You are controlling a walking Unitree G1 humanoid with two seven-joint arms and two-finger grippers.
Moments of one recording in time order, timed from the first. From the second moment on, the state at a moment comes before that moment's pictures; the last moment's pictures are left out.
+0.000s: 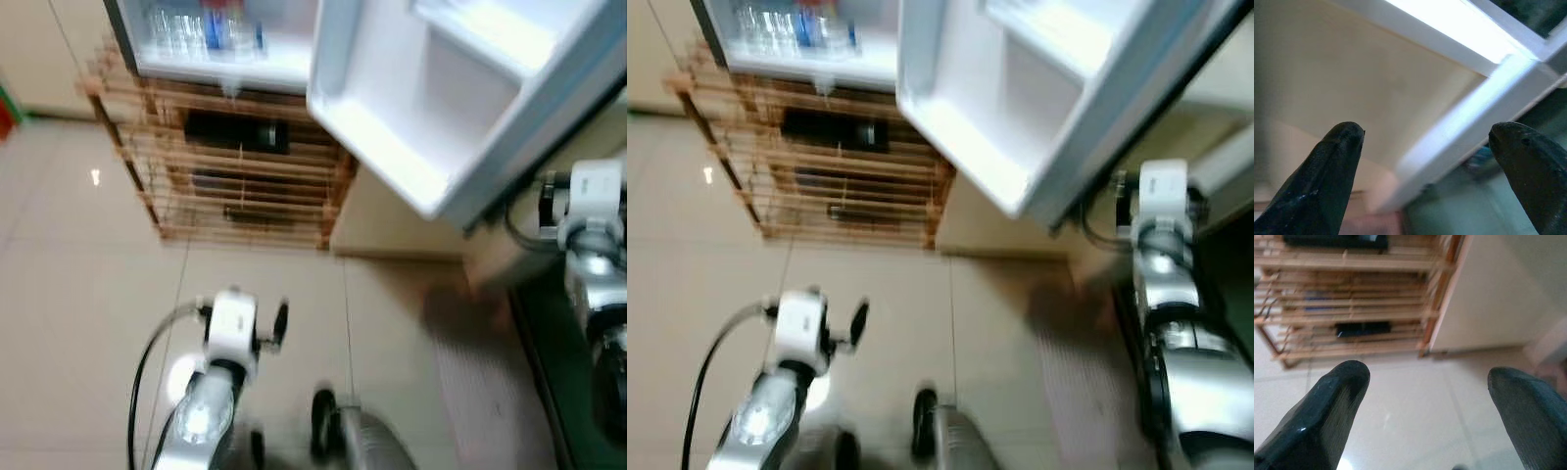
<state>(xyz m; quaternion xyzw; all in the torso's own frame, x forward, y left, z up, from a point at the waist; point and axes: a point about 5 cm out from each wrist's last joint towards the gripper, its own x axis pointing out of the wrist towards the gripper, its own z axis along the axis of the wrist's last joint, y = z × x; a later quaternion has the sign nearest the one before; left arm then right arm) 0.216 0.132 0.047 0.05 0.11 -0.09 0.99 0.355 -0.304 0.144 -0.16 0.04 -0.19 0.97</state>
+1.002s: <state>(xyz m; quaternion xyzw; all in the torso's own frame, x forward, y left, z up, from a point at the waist) 0.274 0.103 0.064 0.05 0.06 -0.11 0.99 0.315 -0.228 0.163 0.01 0.02 0.01 1.00</state>
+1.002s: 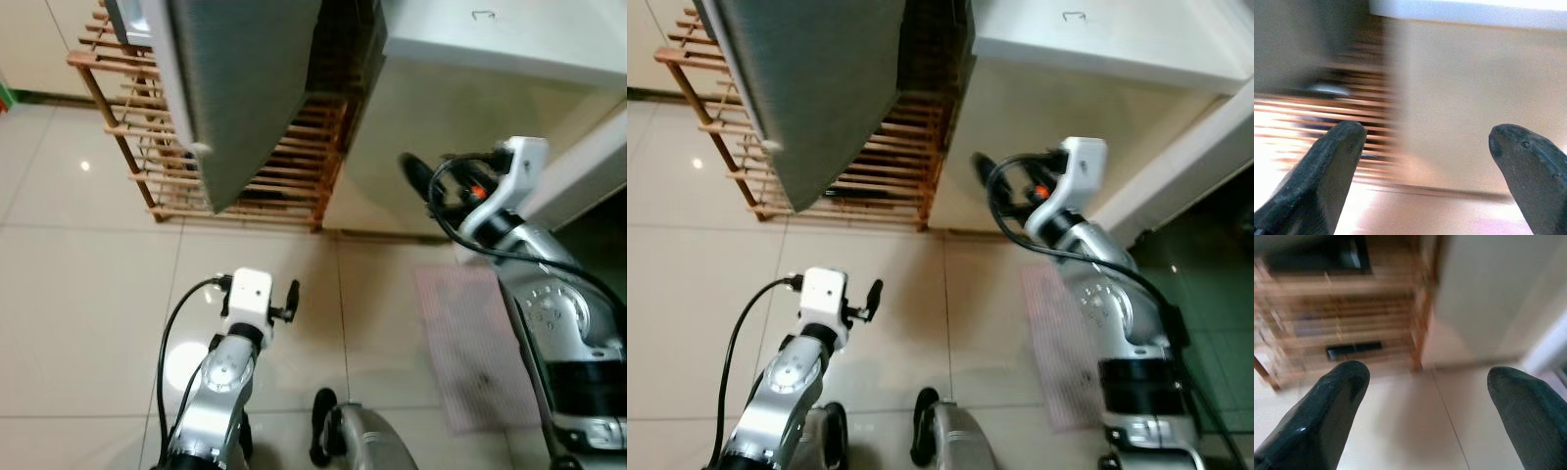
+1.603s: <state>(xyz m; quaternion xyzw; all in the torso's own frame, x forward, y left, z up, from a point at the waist) 0.316 0.121 0.139 0.00 -0.07 -0.09 0.99 0.302 -0.207 0.121 -0.04 -0.03 -0.07 1.00</state>
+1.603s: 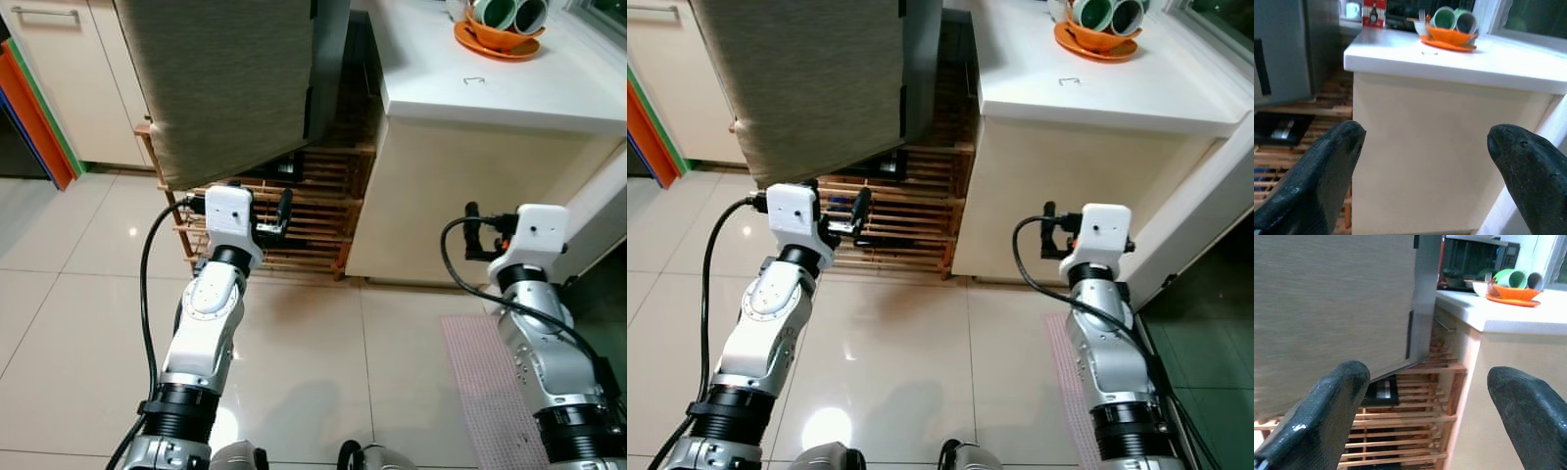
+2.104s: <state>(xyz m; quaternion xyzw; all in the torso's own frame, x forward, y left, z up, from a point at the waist) 0.321 0.123 0.146 0.01 -0.07 -0.09 0.99 0.321 -0.173 0.122 -0.02 -0.05 -0.02 1.00</state>
